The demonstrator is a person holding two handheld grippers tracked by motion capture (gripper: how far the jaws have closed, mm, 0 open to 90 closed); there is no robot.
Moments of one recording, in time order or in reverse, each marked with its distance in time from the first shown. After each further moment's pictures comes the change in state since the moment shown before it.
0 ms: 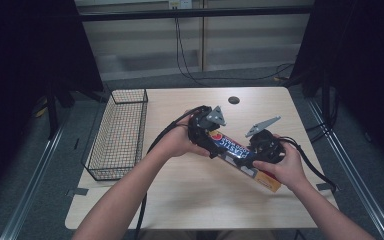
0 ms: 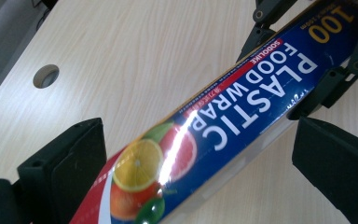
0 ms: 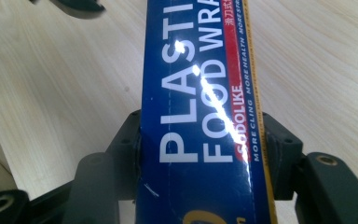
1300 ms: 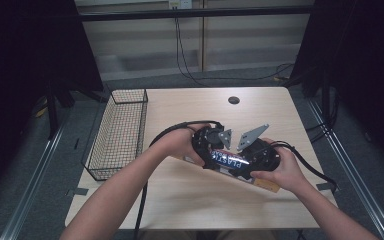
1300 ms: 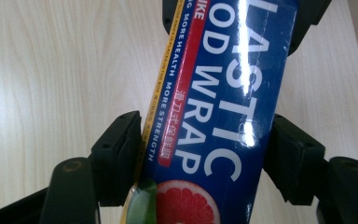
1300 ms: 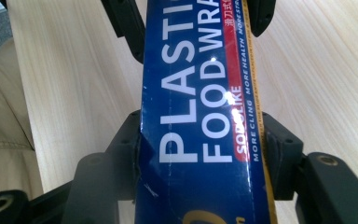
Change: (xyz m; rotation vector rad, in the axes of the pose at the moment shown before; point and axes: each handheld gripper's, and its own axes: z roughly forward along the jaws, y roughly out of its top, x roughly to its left) left arm -0.018 0.001 0.017 0.283 -0.244 0.260; right arm 0.025 0.004 0.003 0.023 0.075 -0.271
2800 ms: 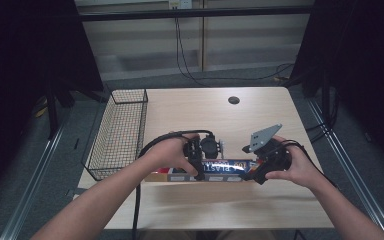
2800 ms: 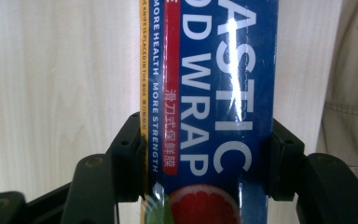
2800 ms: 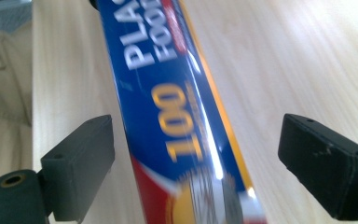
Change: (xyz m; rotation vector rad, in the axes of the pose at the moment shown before) left arm -0.029 -0.014 -0.010 0.237 -0.034 -0.244; right arm -0.020 -0.023 -0.013 -0.082 0.048 -0.101
